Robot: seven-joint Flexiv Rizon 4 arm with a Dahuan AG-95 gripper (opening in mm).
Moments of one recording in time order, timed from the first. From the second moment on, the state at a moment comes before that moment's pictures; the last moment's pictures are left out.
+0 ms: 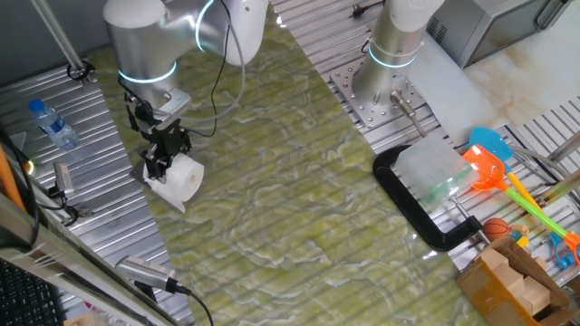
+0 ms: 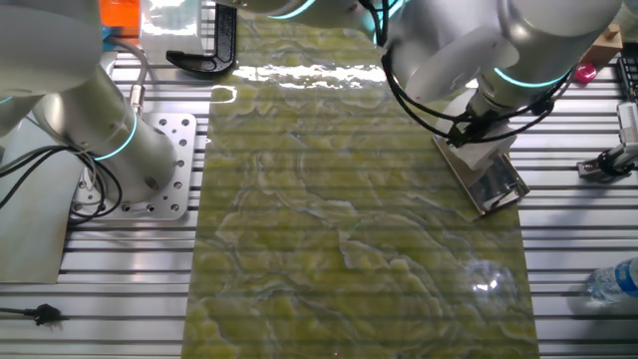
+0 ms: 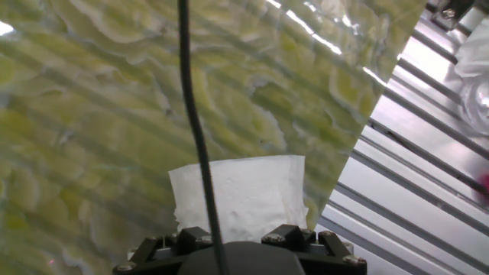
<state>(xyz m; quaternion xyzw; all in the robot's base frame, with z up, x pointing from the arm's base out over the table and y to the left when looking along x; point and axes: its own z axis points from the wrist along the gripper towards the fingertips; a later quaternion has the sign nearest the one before) 0.641 0.029 0.088 -0.86 0.50 -0.02 0.10</state>
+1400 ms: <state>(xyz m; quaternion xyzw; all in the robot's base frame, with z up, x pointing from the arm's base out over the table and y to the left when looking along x) 0.643 0.030 0.087 -0.83 0.55 0.01 0.10</state>
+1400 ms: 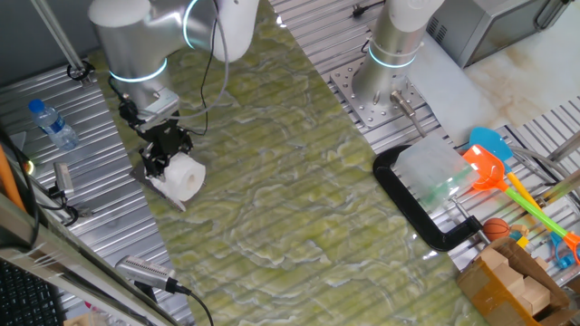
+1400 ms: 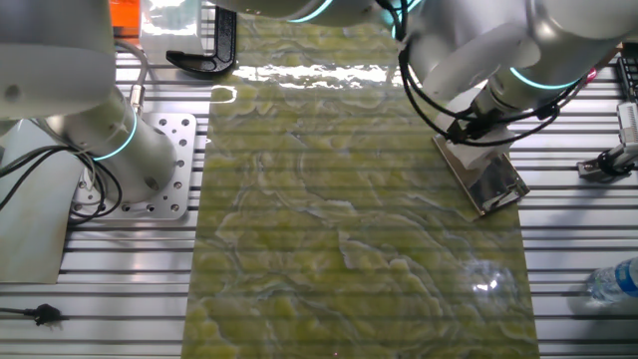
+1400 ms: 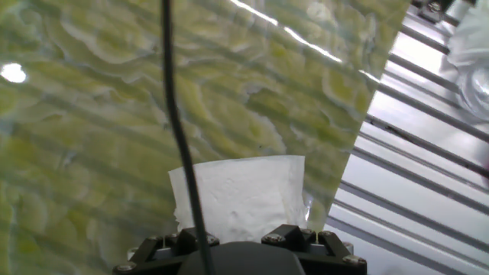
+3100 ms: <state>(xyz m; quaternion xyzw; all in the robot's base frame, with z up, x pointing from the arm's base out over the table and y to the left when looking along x) 0.660 0.005 0.088 -0.85 0.51 0.00 0.14</state>
